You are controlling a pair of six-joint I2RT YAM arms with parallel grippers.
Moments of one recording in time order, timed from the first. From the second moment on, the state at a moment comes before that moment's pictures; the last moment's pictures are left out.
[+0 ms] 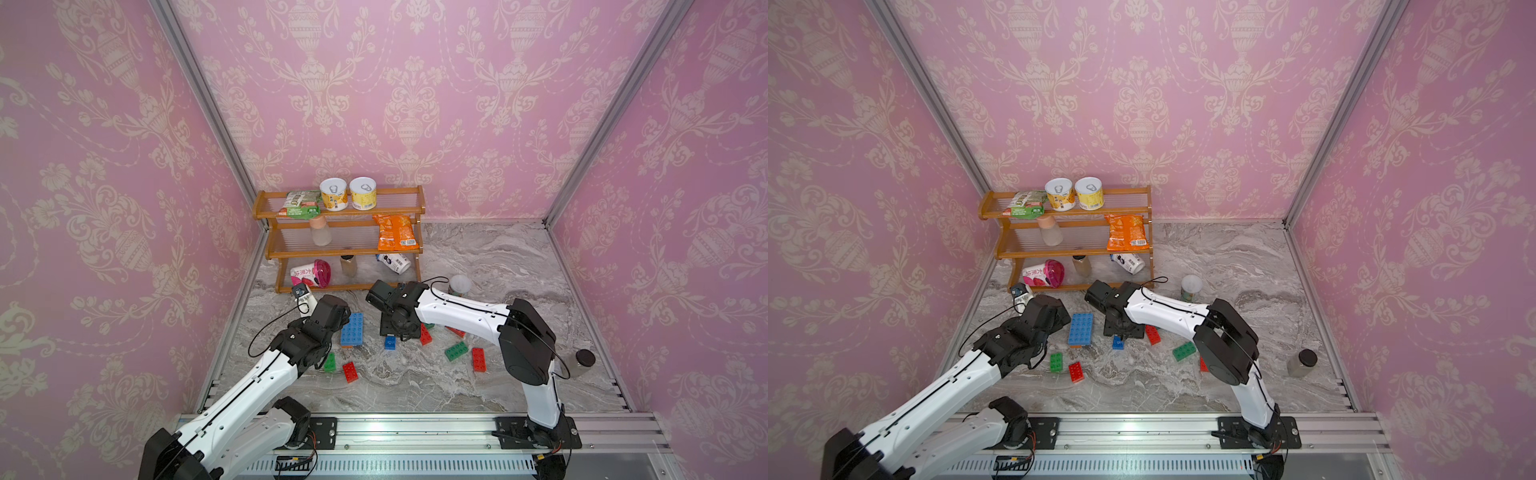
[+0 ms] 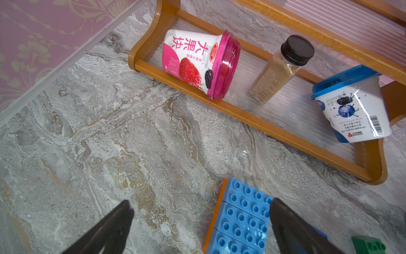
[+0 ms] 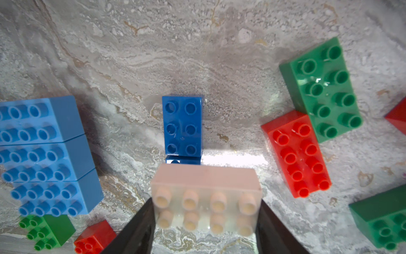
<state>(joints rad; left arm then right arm) -0.52 0.93 0.66 -0.62 -0.58 -0.87 0.96 2.03 1.63 -0.97 0.13 1.04</state>
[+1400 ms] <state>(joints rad) -0.49 0.96 0.65 -0.59 -0.51 -0.85 0.96 2.09 1.69 -0.99 0.13 1.05</state>
